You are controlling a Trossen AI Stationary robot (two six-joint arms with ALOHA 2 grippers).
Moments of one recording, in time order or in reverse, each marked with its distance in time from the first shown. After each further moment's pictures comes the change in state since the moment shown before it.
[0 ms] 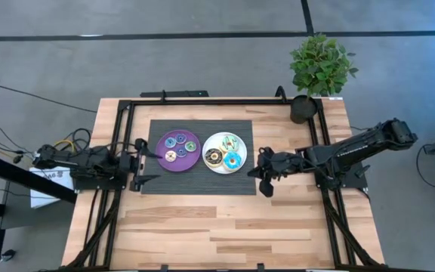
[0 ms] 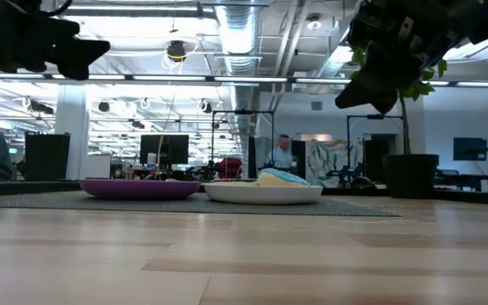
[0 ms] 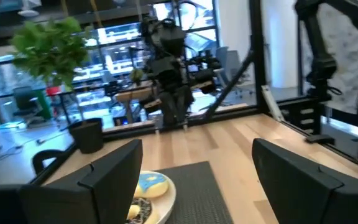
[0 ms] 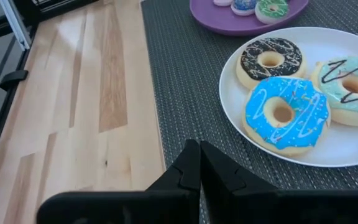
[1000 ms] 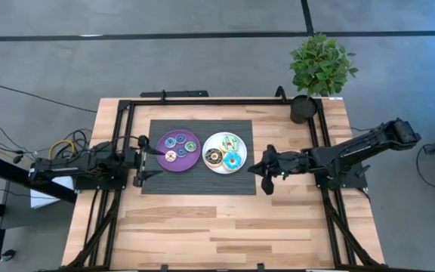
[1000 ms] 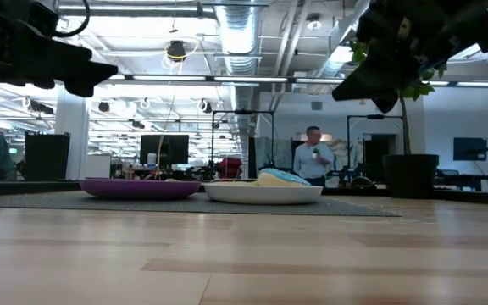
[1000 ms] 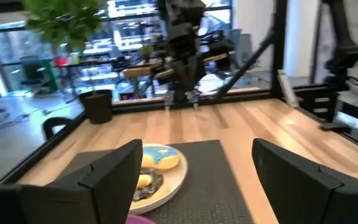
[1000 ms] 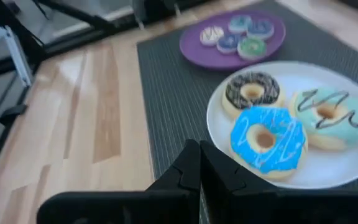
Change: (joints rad) left arm 0.242 0.002 -0.013 -0.073 0.194 -0.080; right arm 0.009 -0.064 -0.099 0.170 0.087 -0.011
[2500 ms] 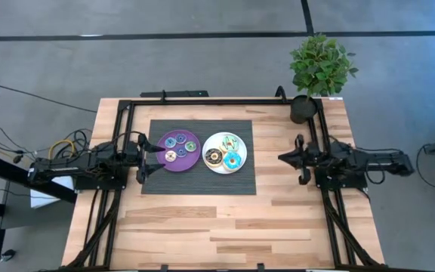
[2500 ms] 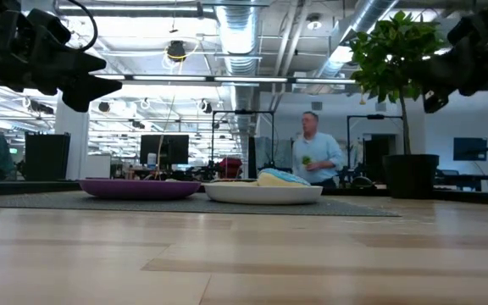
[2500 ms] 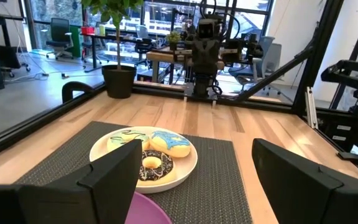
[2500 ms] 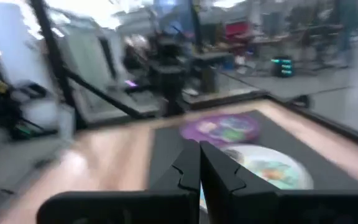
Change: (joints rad) left arm 0.000 0.012 -0.005 -0.024 -0.128 -0.202; right arm -0.180 -1.133 -0.490 -0.113 -0.168 -0.237
